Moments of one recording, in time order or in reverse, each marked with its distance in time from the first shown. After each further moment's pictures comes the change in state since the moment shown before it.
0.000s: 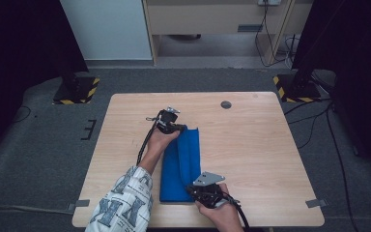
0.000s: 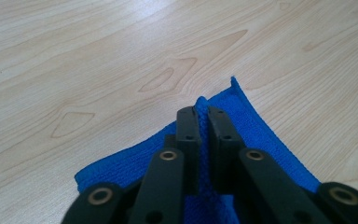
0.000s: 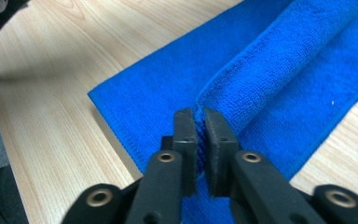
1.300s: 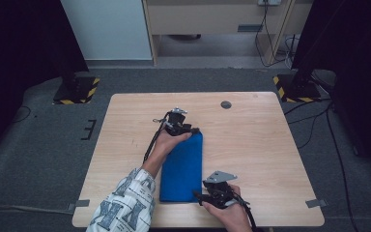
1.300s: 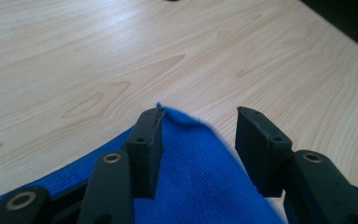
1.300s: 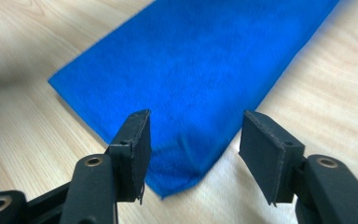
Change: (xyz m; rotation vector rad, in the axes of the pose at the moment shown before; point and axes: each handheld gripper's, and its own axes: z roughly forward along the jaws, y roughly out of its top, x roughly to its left) left arm -0.027 0.010 0.001 -0.083 -0.143 -0.044; right arm -0.019 -0.010 -0.015 0.029 -0.067 0.127
